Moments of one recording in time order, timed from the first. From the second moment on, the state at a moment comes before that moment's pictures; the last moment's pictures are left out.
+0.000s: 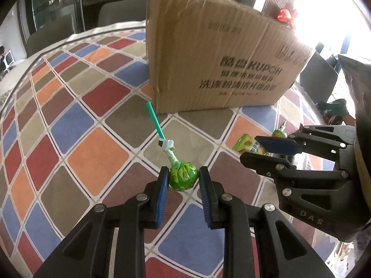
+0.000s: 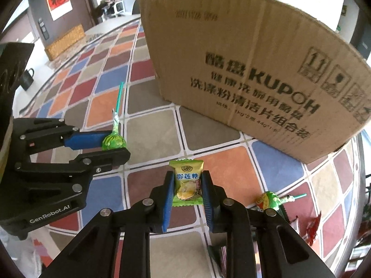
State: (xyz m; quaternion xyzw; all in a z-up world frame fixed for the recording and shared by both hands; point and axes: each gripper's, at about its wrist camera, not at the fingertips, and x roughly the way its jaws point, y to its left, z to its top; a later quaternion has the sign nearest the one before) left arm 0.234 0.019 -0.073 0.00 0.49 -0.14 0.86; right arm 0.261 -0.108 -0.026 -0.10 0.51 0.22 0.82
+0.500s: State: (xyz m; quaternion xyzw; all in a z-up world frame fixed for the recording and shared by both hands) left arm 0.217 0.009 -0.013 0.00 0.43 -0.16 0.89; right arm 0.240 -0.133 0.040 -0.07 0.45 0.21 0.87
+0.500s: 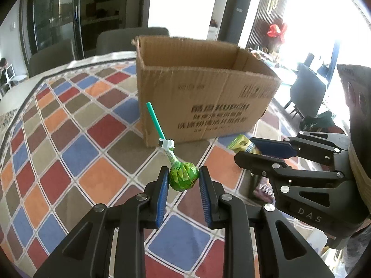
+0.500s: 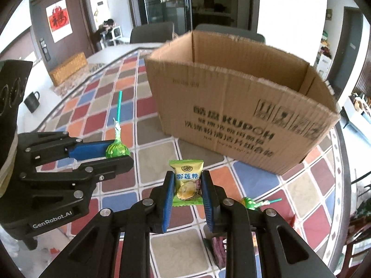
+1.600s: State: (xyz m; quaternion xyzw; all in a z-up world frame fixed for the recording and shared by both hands) left arm 0.276 -0.014 0.097 0.00 0.34 -0.18 0.92; right arm 0.280 -0.166 0.149 0.00 0.34 0.16 0.93
